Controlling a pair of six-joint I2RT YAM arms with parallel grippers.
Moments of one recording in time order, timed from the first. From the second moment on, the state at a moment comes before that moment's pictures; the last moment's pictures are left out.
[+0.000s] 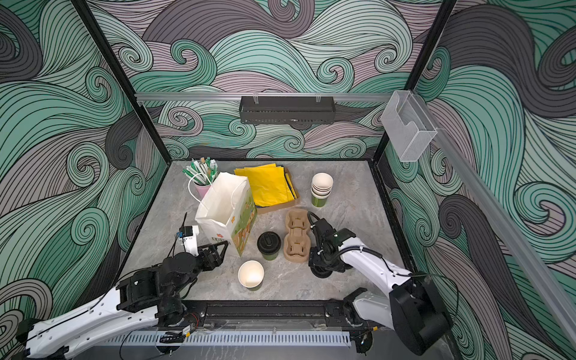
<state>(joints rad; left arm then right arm) -1.08 0.44 0.47 -0.58 -0.56 -0.97 0.51 1.21 0.63 -0.89 -0.02 0.63</state>
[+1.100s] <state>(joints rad) -1.08 0.44 0.48 -0.60 -0.56 -0.97 0.52 1.02 0.71 -1.04 0.03 0.66</state>
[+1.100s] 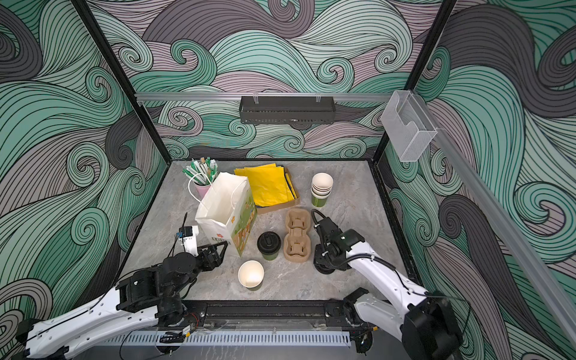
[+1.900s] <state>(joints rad) -1.08 0.29 0.48 -0.81 -0.64 -1.19 1.24 1.42 1.35 -1.19 0.09 0.48</state>
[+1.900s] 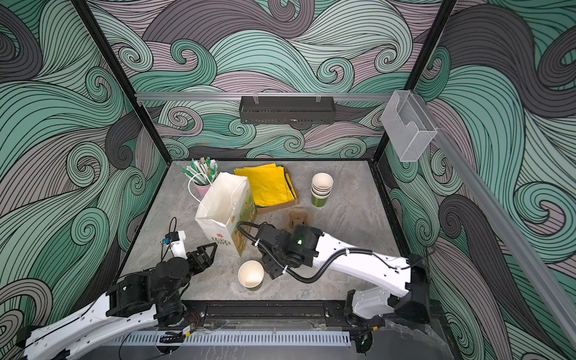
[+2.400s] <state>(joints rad) -1.08 0.20 0.48 -0.94 -0.69 -1.22 1.29 1.70 1.57 -1.23 0.00 0.31</state>
